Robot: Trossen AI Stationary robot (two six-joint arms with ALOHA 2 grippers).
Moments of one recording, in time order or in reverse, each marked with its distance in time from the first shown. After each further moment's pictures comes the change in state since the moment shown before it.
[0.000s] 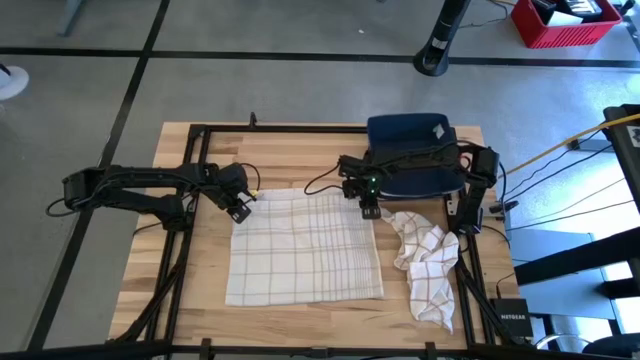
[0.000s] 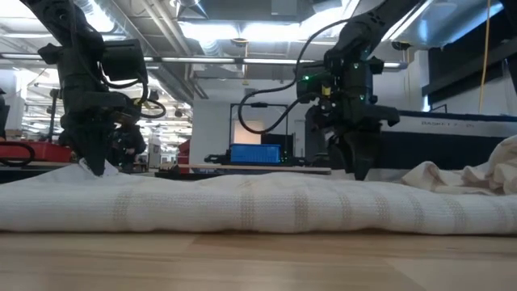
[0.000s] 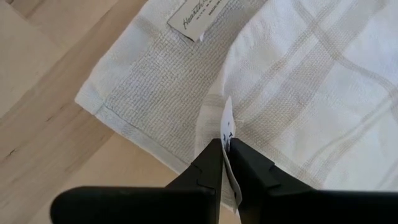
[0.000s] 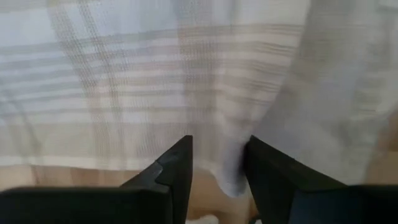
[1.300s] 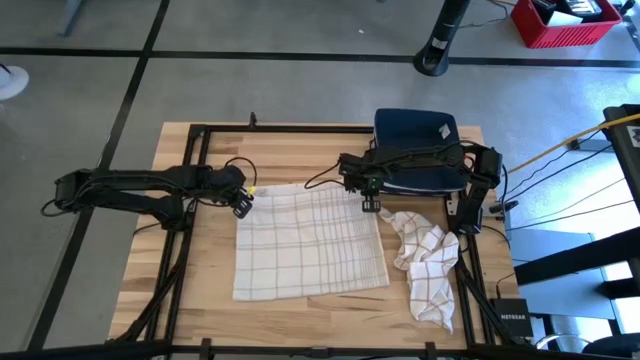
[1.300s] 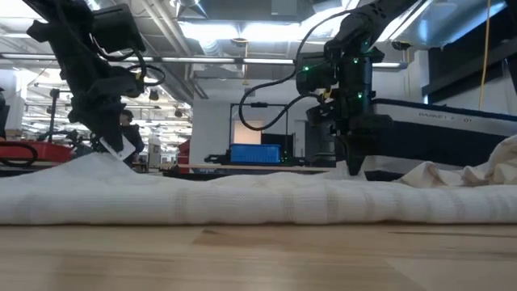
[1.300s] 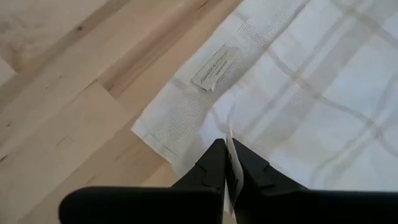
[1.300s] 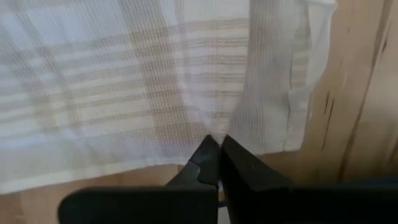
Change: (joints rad) left arm -0.130 -0.133 0.056 -0.027 -0.299 -0.101; right arm 0.007 -0.028 0.038 -0.036 0.266 0.051
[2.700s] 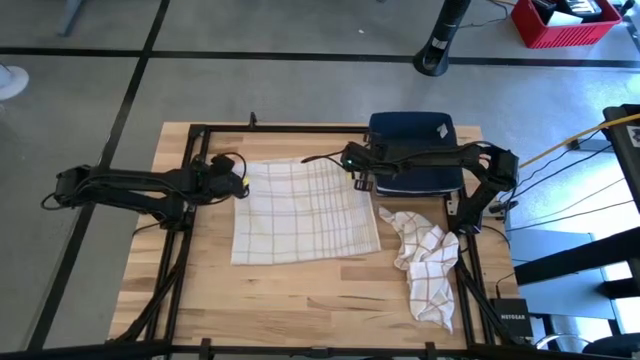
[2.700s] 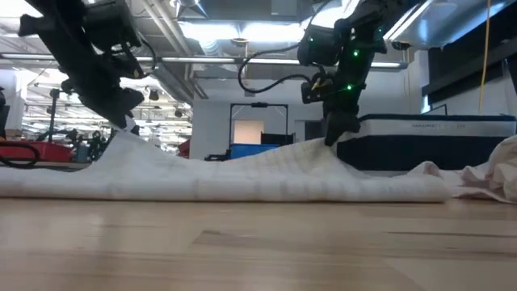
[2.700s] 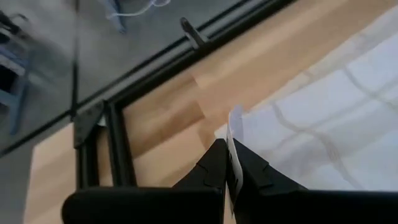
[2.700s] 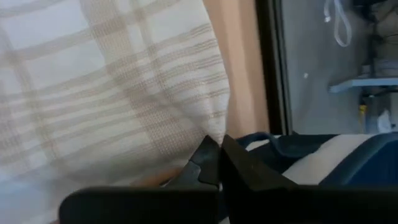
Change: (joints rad) left arm -0.093 0.000 0.002 -0.040 -0.731 -0.087; right arm -0.016 -0.123 -0.056 0.272 0.448 0.005
